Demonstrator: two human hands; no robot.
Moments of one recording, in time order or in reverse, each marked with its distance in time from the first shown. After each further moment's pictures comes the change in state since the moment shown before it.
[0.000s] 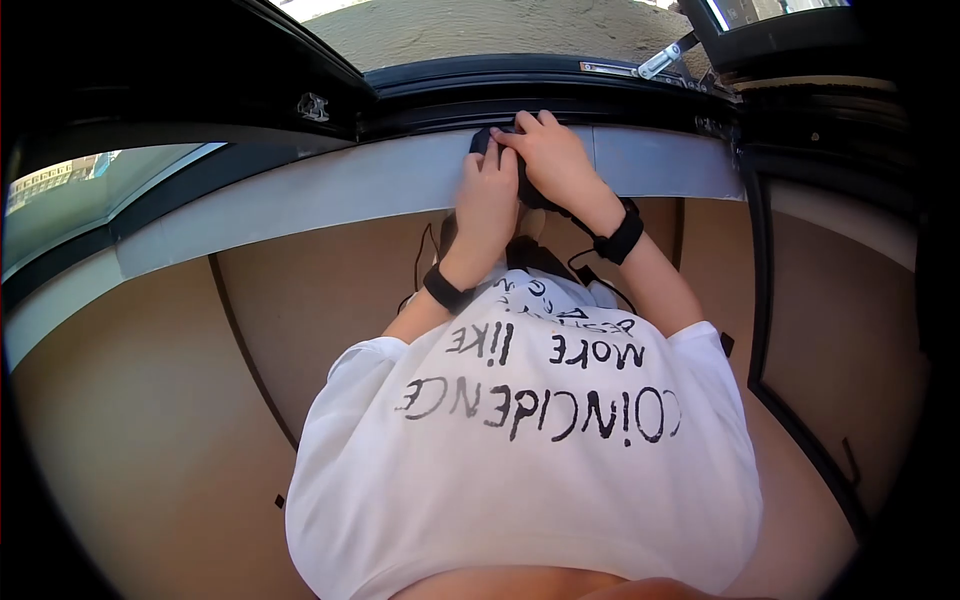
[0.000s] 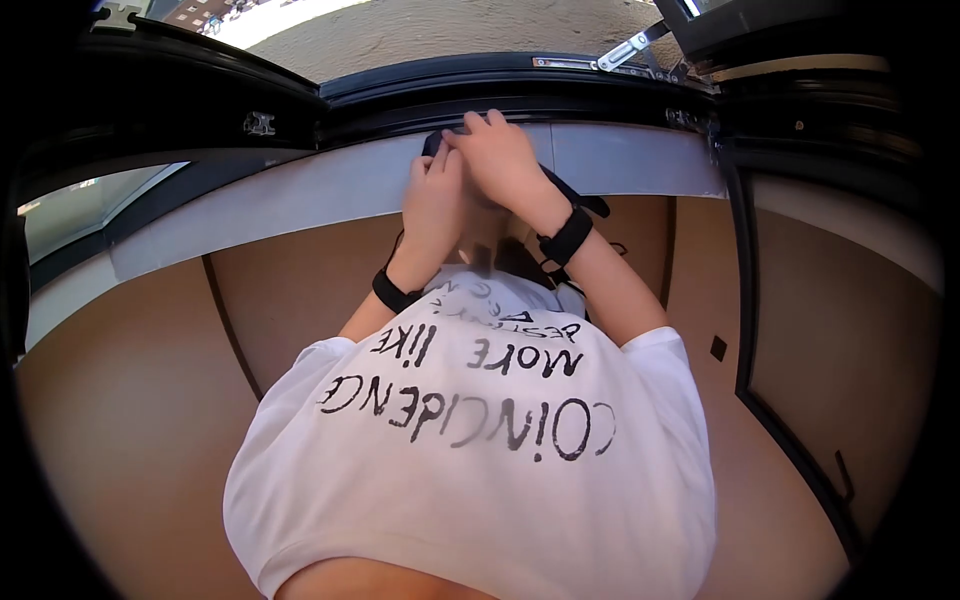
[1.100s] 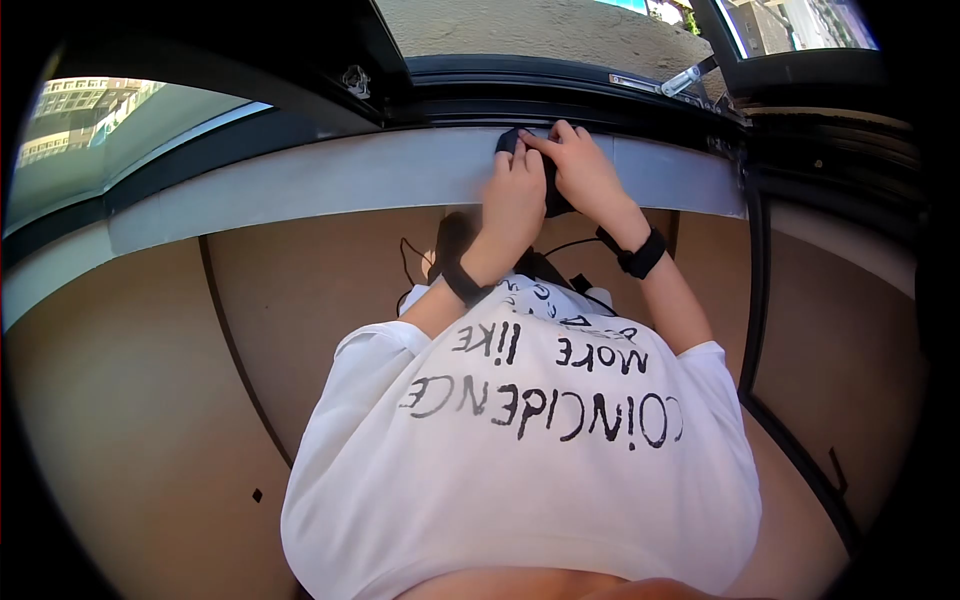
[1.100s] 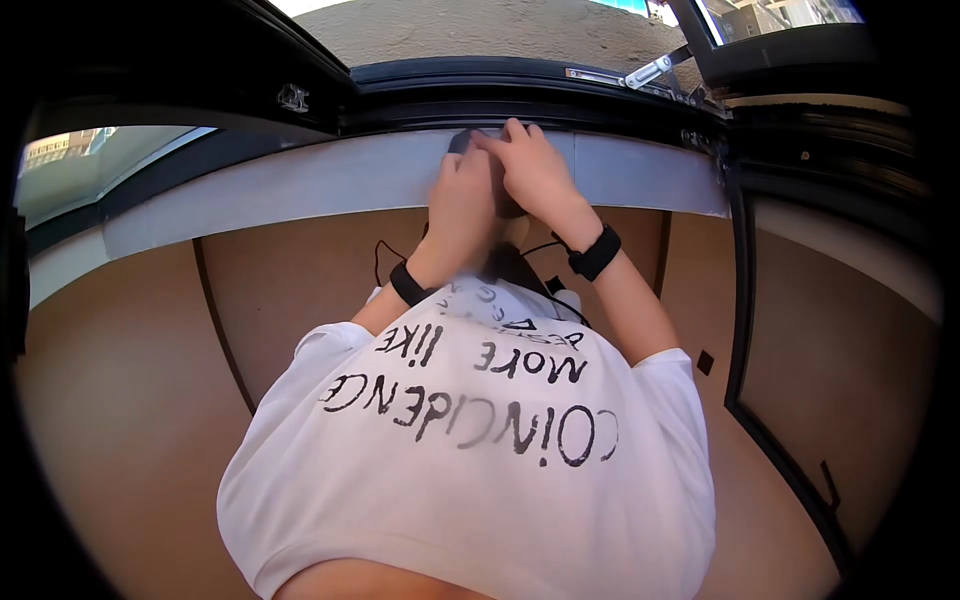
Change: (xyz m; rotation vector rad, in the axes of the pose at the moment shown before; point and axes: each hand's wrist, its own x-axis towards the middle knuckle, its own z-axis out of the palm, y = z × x) left_hand -0.003 0.001 0.003 -0.041 -0.016 -0.085; right_hand -0.005 -0.006 -0.006 0.107 -0.098 0.083
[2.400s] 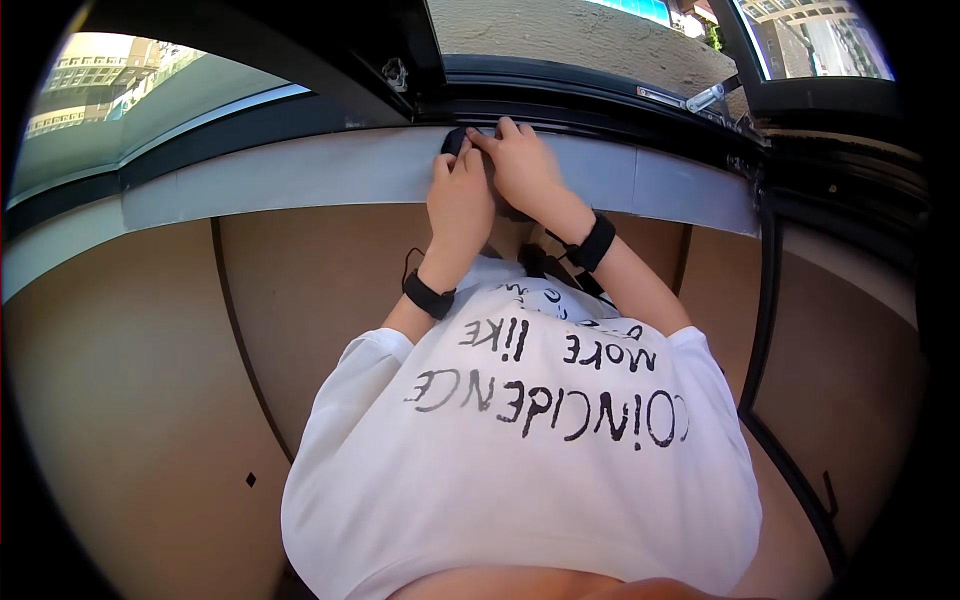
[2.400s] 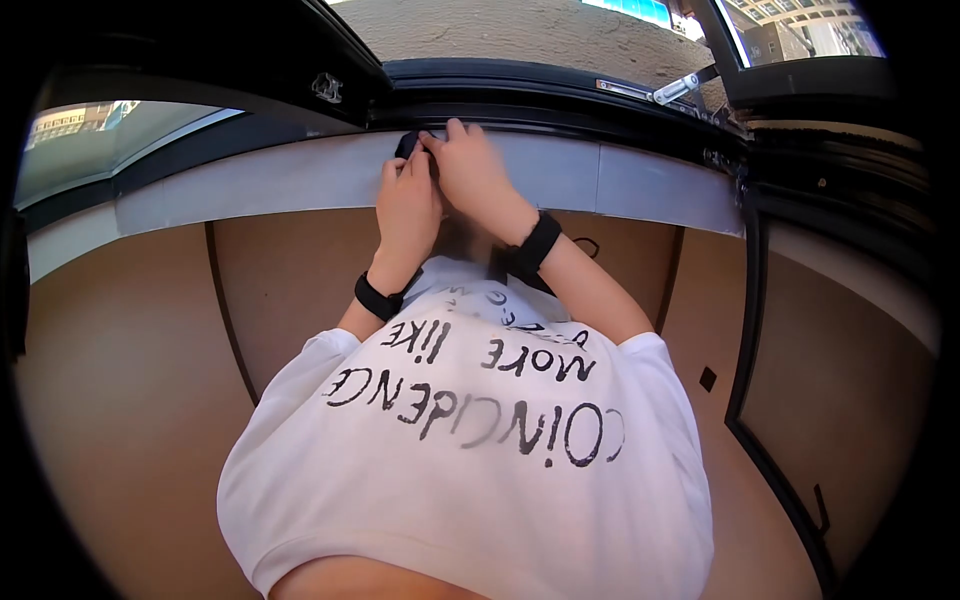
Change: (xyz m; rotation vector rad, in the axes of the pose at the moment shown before) left_hand -0.022 -0.064 -0.045 0.069 0.088 -0.127; right_hand 0.046 -0.074 0.036 0.039 0.120 -0.094
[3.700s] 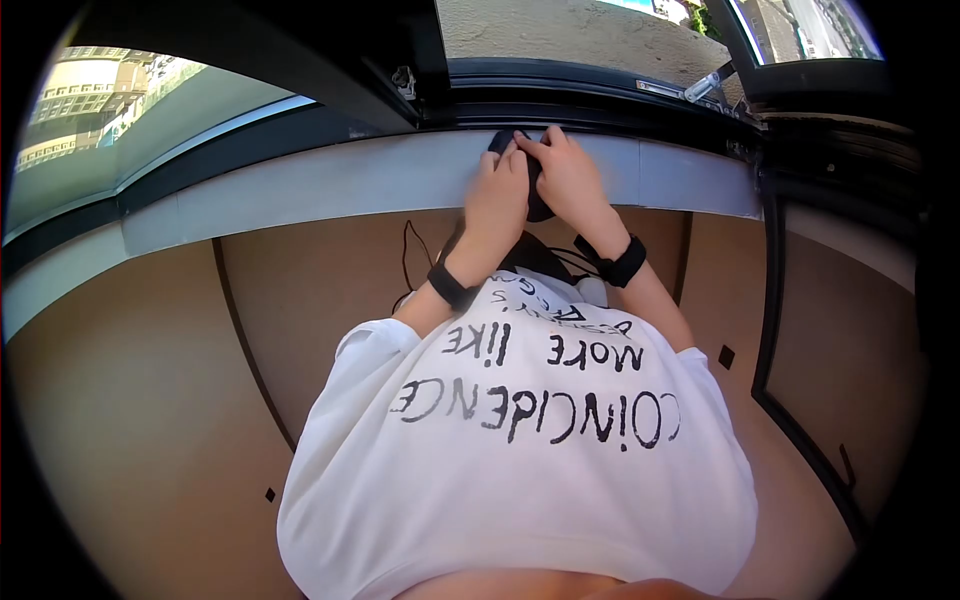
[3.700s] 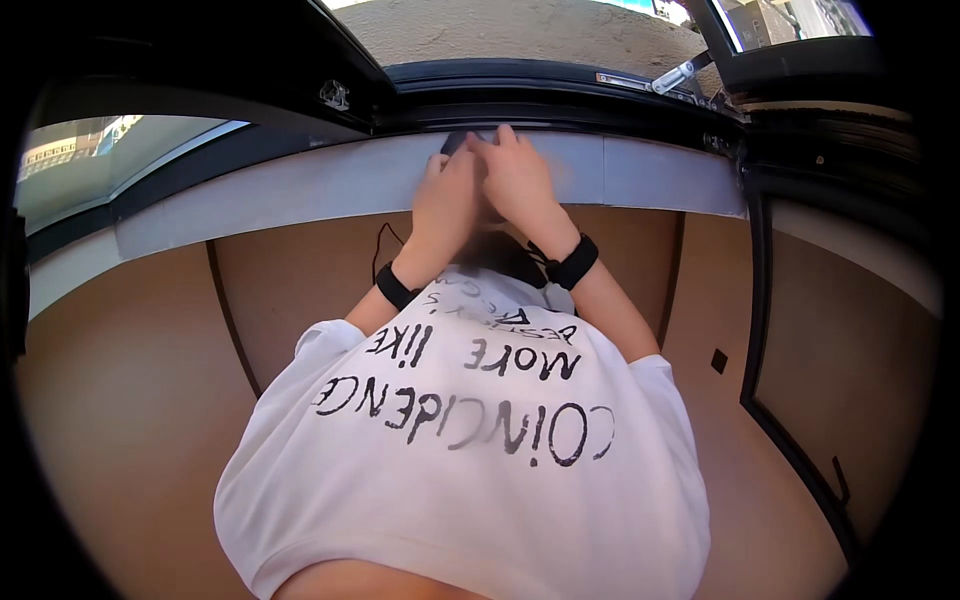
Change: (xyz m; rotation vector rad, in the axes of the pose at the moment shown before) left_hand 0.010 0.013 0.014 -0.141 -0.171 0.149; right_hand -0.029 0.019 -0.011 0.065 0.048 0.194
